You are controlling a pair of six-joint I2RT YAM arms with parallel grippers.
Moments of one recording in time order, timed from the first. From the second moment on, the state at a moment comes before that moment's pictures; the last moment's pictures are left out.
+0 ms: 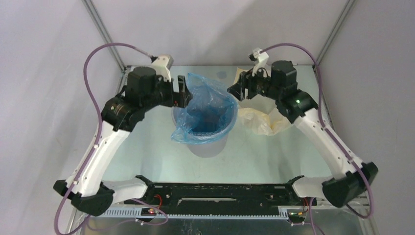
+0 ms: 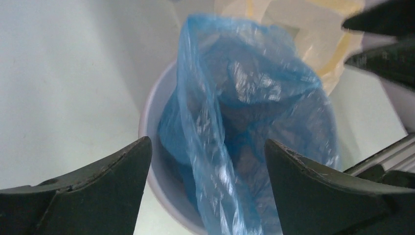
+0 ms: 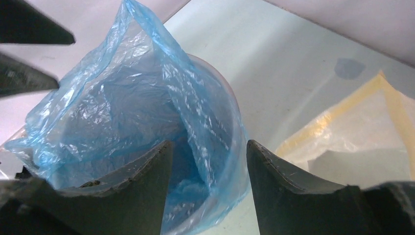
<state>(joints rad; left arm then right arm) -0.50 1.20 1.61 -0.85 0.03 -0.27 0.49 1.25 1.36 -0.35 -0.37 0.17</state>
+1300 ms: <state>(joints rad) -0.76 1.05 1.43 -0.98 -0.42 -0.33 0.56 1.83 2.01 -0.54 -0.72 -0.09</state>
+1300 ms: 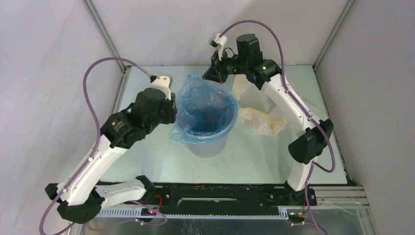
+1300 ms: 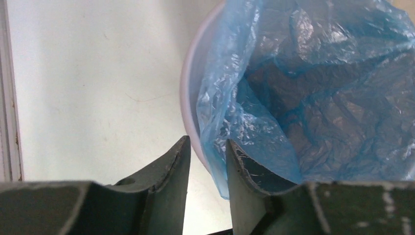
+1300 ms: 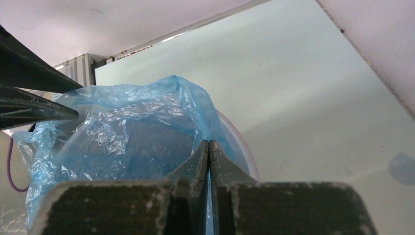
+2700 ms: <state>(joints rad) -0.36 1.08 1.11 -0.70 -0.08 -0.33 0.48 2.10 2.10 -0.49 -0.67 0.05</state>
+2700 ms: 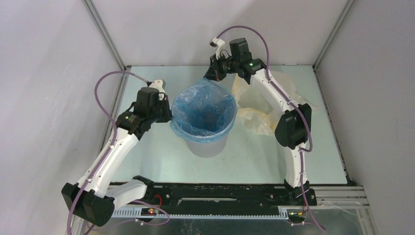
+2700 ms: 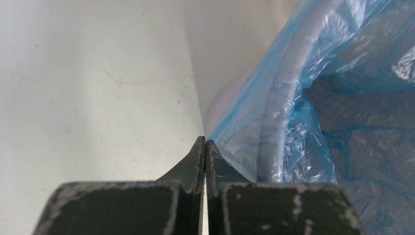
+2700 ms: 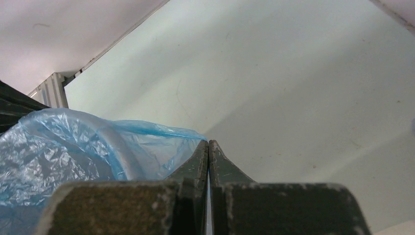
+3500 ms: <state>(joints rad) -0.36 0.91 0.83 -0.48 -0.02 -0.47 0.46 2.08 1.83 -0.36 -0.71 0.17</state>
